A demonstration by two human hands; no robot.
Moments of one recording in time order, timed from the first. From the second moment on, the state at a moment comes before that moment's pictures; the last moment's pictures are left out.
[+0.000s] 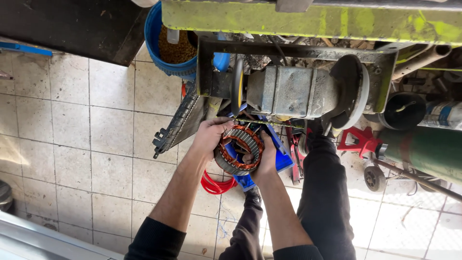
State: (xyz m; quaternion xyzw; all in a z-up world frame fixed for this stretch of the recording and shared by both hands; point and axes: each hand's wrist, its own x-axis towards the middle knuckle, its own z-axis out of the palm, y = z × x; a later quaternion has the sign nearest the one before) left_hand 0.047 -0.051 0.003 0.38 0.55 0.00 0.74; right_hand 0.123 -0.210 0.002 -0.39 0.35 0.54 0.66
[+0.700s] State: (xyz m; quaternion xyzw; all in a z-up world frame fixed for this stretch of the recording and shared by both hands) left_hand 0.060 -0.036 0.003 0.45 0.51 -0.03 0.74; right_hand 0.115 -0.195 0.003 -0.38 0.38 0.50 0.68
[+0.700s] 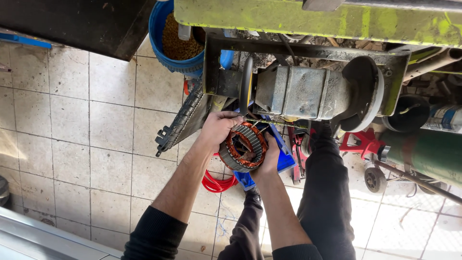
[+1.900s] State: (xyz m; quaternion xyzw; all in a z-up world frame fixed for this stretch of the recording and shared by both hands) left_hand 0.056 -0.041 0.017 0.44 0.53 0.00 0.72; right_hand 0.116 -0.192 0.009 -0.39 0.37 0.51 0.67
